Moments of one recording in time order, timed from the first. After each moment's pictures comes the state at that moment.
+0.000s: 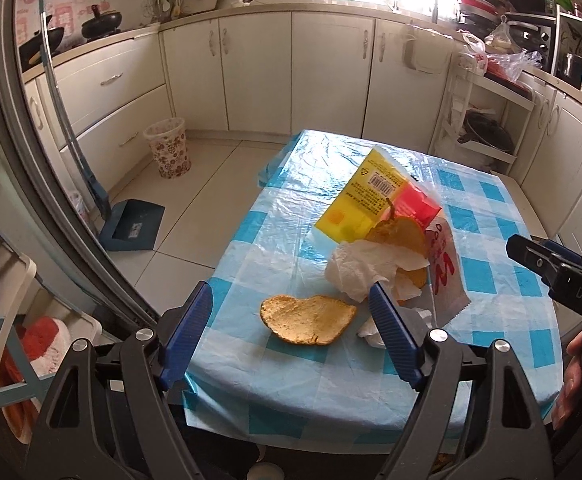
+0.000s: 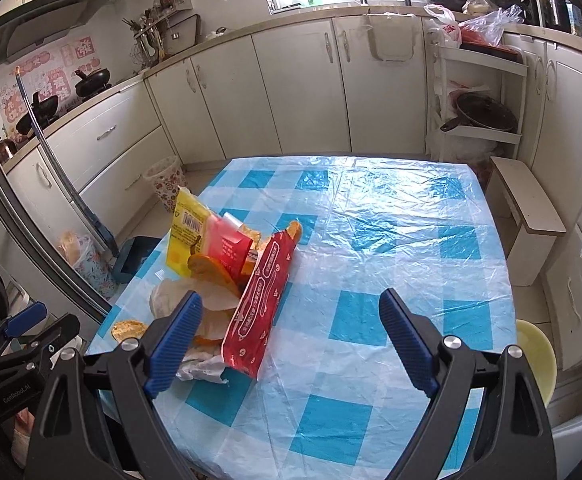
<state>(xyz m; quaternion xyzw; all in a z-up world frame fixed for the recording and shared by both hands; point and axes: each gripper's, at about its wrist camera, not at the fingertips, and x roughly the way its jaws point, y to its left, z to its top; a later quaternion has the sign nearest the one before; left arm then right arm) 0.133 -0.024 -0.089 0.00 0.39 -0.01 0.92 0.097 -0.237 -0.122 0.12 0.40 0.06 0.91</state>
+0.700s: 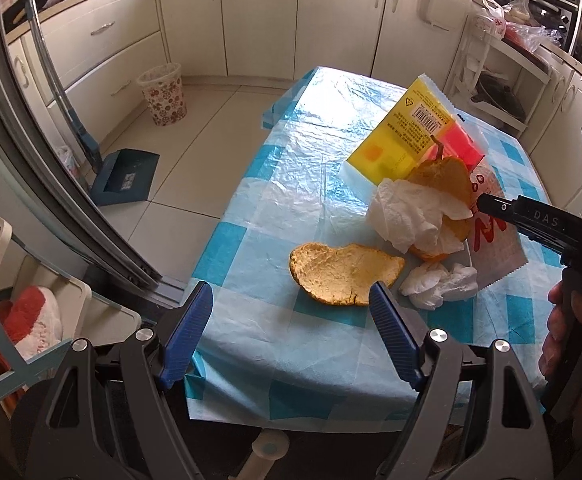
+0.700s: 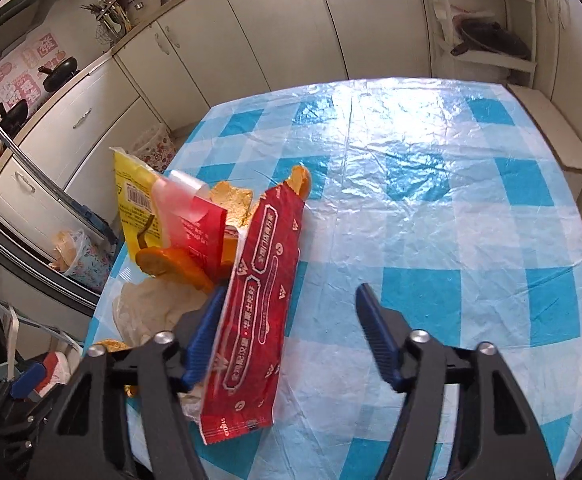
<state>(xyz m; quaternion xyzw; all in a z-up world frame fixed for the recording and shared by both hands) 0.156 0.002 -0.138 -0.01 0.48 -0.02 0.88 0.159 -0.233 -0.192 0.21 0.49 0.07 0.84</state>
